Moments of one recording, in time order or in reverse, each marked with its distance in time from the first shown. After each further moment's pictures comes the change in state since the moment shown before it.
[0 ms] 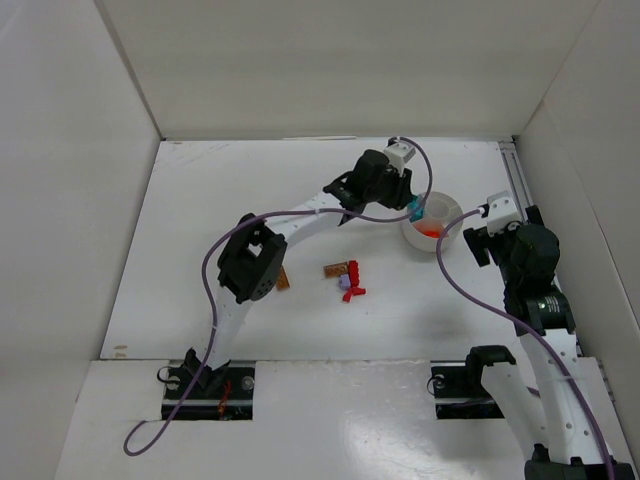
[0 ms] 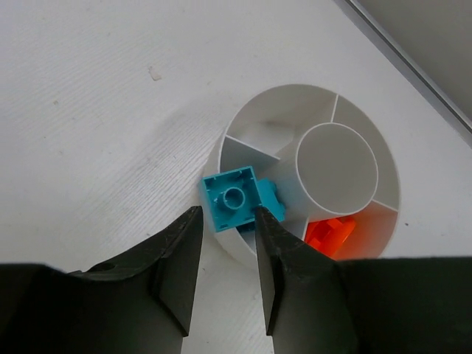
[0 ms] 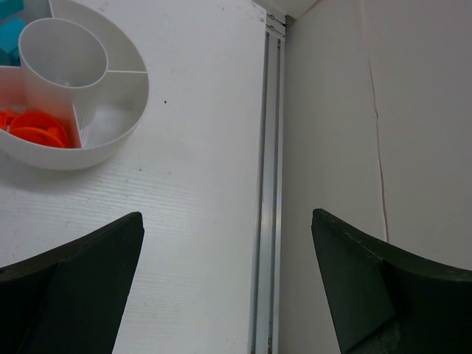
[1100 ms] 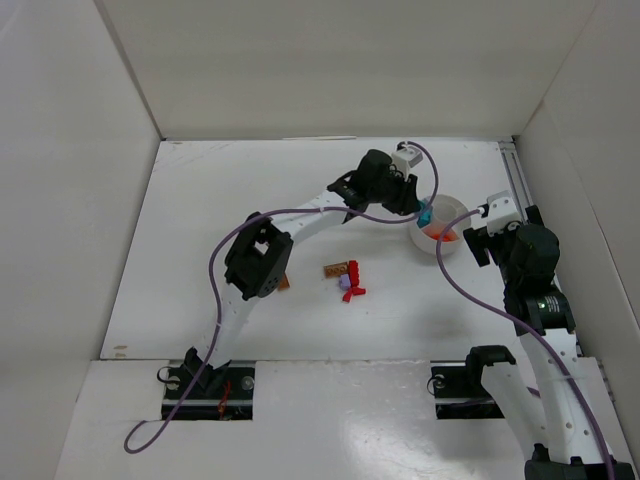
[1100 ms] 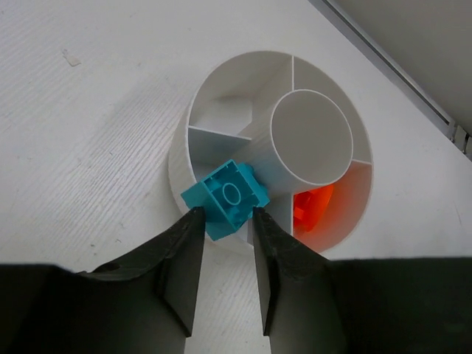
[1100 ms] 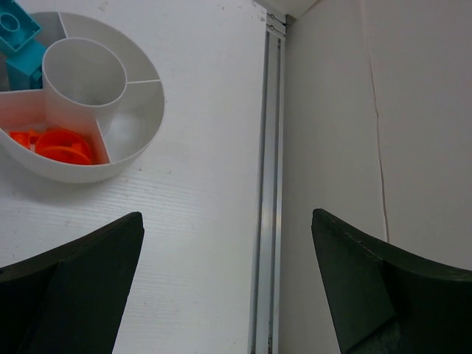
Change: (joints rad) left arm 0.010 0.068 0.077 -0.042 0.195 -0.012; right arm 0.000 0.002 0.000 0.000 0.000 0.000
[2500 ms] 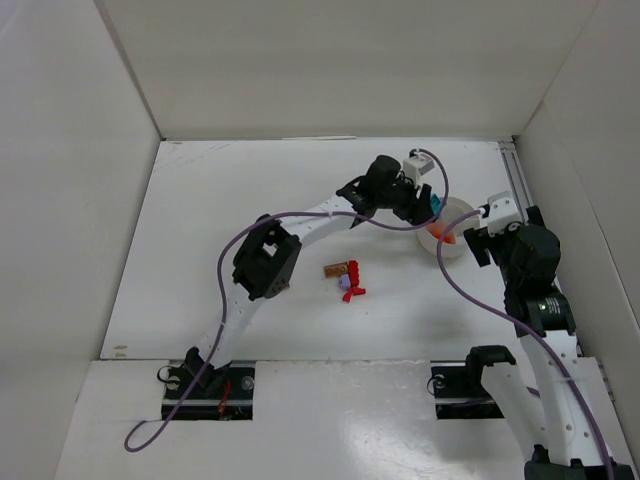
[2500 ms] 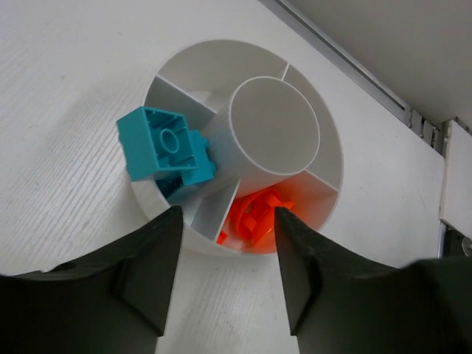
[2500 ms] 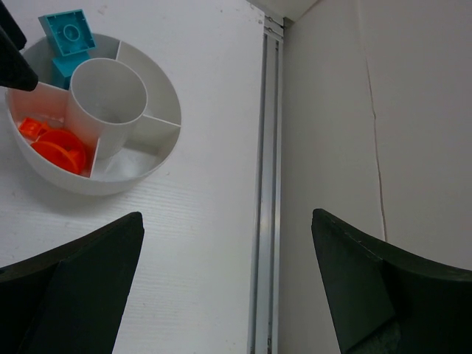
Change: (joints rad) left arm -0.032 0.076 0.064 0.053 0.113 -0.032; right arm 0.000 -0.009 0.000 0.000 0.000 0.000
